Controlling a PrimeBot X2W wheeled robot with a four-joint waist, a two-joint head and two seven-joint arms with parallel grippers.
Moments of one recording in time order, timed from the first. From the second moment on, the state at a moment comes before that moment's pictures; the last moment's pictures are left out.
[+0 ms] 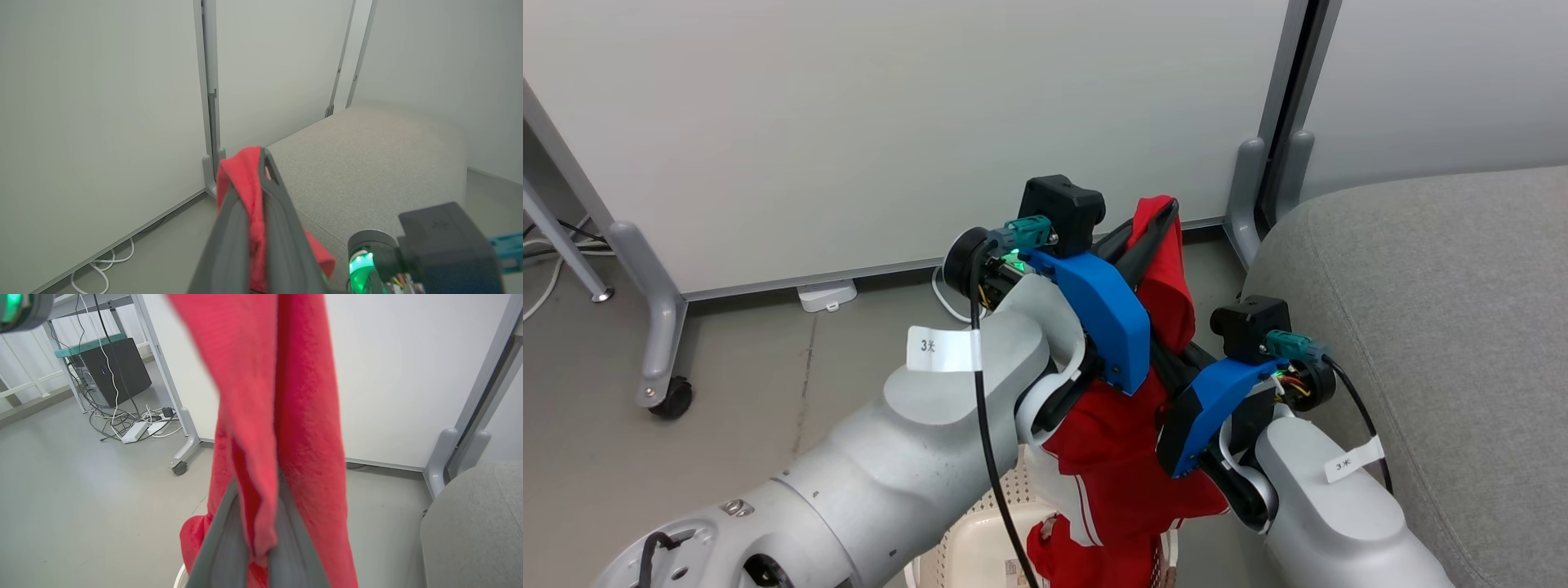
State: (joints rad) left arm -1.00 0.05 -1.24 0.70 -1.15 -0.03 -0.19; right arm -0.59 -0.05 0.47 0.73 0.41 0.13 -0.13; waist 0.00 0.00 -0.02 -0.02
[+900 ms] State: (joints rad) left arm -1.01 0.05 -1.27 0.73 -1.20 -0.01 -0.20; right arm -0.65 -0.05 0.56 0.86 0.49 0.13 -0.21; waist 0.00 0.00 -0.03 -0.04
